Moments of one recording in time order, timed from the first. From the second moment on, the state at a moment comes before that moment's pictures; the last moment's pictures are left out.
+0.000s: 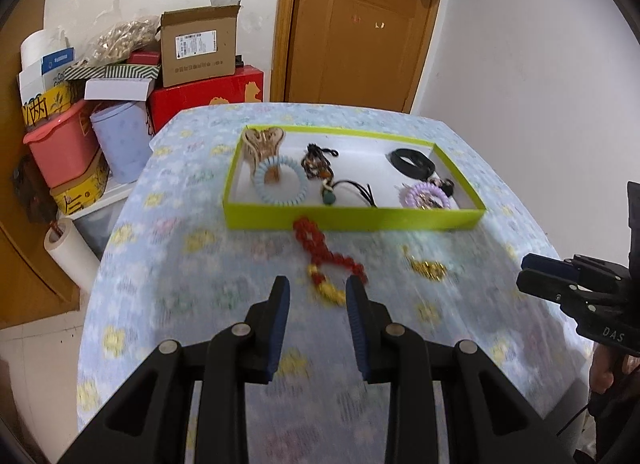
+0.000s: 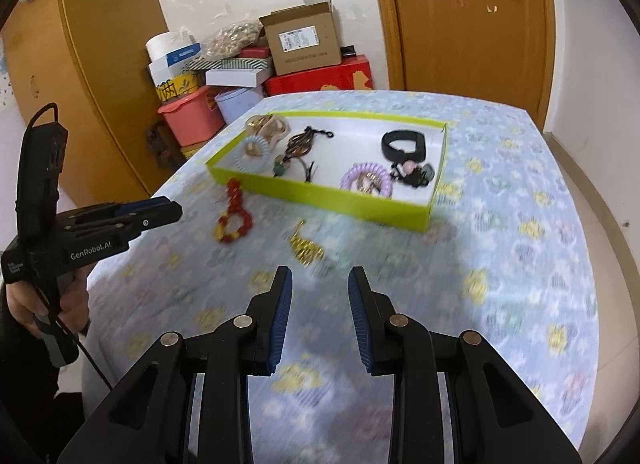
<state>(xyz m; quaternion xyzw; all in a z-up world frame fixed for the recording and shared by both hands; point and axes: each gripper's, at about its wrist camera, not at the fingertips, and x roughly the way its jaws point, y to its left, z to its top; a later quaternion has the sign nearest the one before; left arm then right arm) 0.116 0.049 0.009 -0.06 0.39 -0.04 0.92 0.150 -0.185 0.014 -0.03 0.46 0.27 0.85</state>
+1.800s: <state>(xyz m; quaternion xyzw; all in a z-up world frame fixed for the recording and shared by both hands) 0.137 0.064 -0.014 -0.11 0.40 -0.05 0.91 0.189 -0.113 -0.041 -0.13 0.48 0.26 0.83</state>
